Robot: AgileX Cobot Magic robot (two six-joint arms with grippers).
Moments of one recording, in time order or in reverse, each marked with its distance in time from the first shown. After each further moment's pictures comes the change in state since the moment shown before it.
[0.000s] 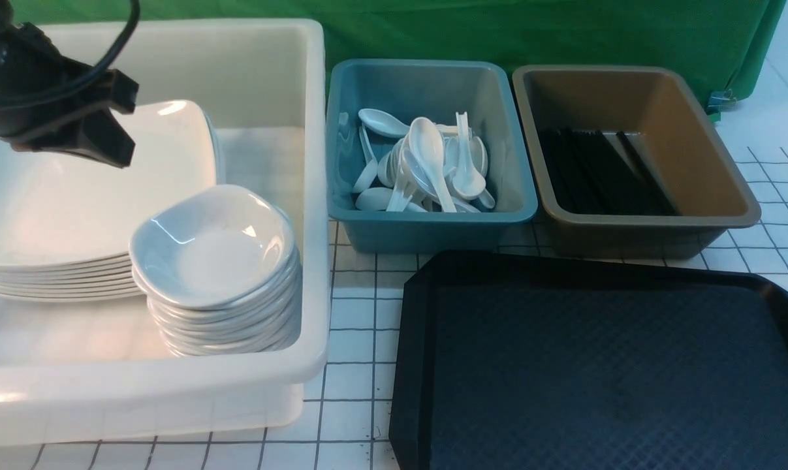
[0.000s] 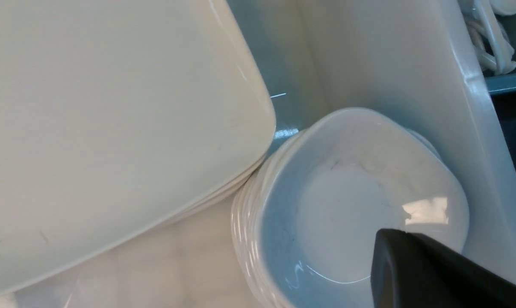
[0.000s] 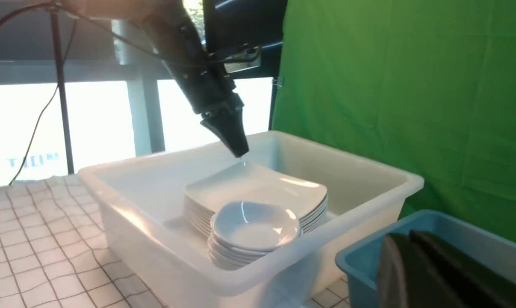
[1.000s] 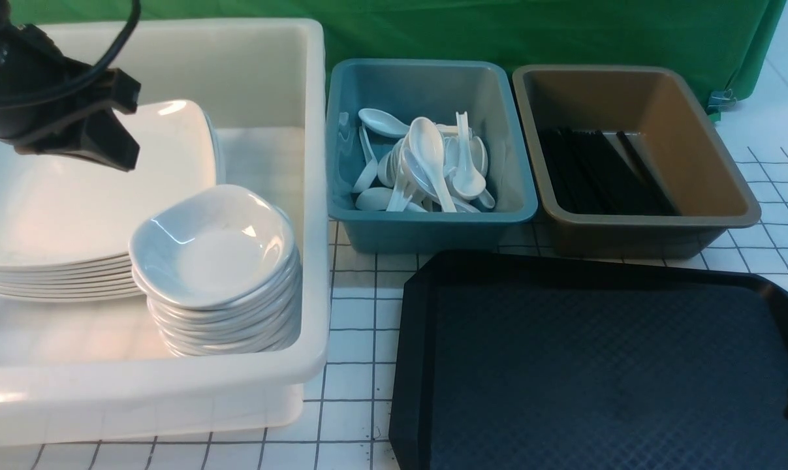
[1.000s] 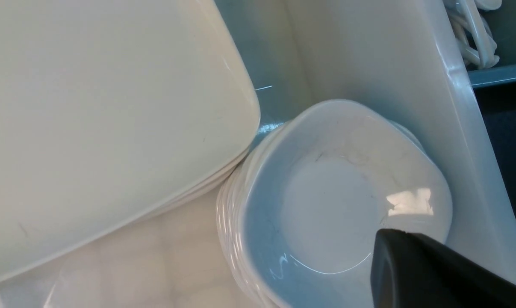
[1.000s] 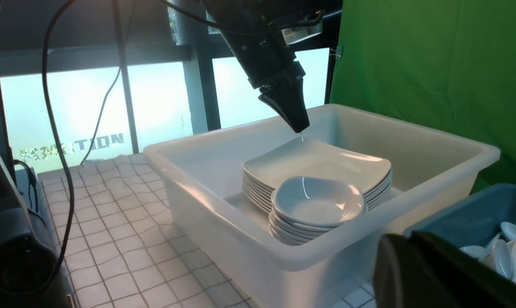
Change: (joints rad) right arm 0.083 0.019 0.009 0.147 0.021 -0.070; left arm 0.000 -0.002 0.000 -0.017 0.025 -0.001
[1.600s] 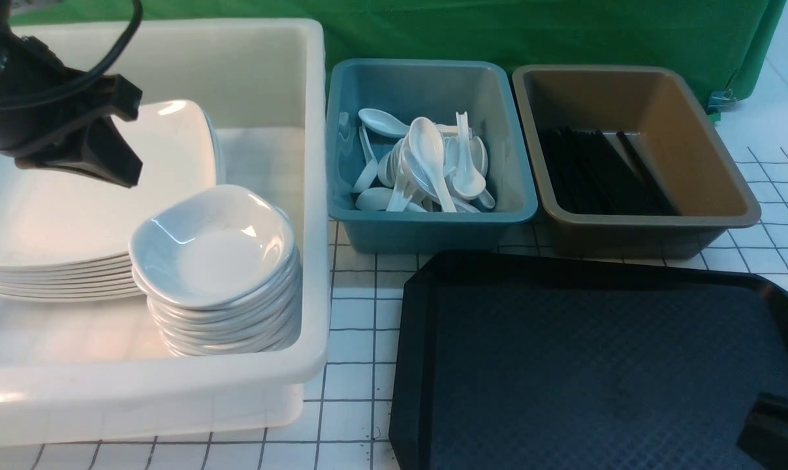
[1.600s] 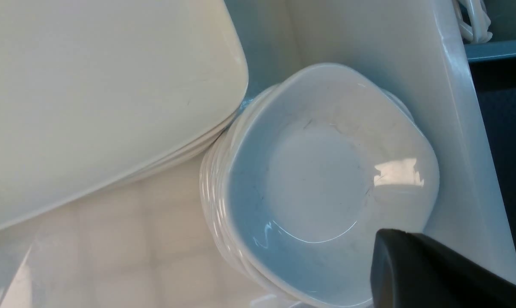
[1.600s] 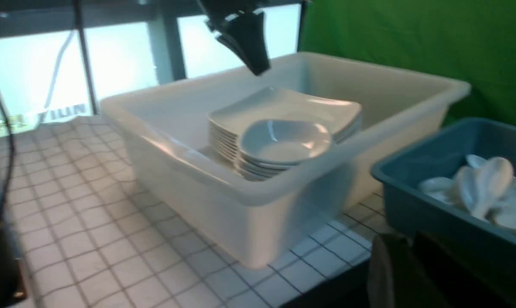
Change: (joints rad) right arm -0.137 -0.054 0.160 0.040 -0.023 -0.008; left arm 0.000 0.000 0.000 -0.006 0.059 -0.045
